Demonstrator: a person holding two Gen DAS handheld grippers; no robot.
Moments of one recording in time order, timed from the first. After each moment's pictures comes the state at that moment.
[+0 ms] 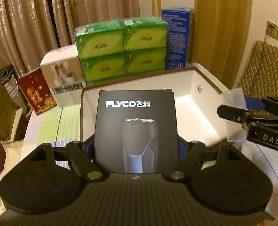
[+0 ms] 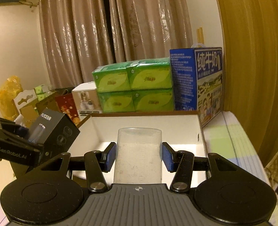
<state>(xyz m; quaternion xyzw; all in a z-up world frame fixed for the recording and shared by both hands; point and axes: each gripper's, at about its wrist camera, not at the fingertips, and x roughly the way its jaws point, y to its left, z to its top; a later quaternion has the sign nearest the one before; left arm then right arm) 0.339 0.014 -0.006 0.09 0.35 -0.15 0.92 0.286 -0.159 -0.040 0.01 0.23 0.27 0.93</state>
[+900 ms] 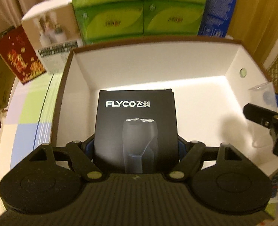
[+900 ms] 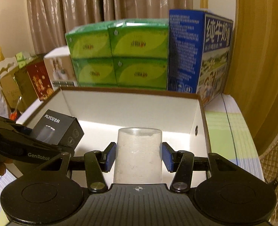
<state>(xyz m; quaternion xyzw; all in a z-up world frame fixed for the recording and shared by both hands) 0.455 -0.004 -0.091 0.07 0.48 -0.09 0.87 0.381 -0.121 -0.073 -0.06 0.34 0.24 0.91</state>
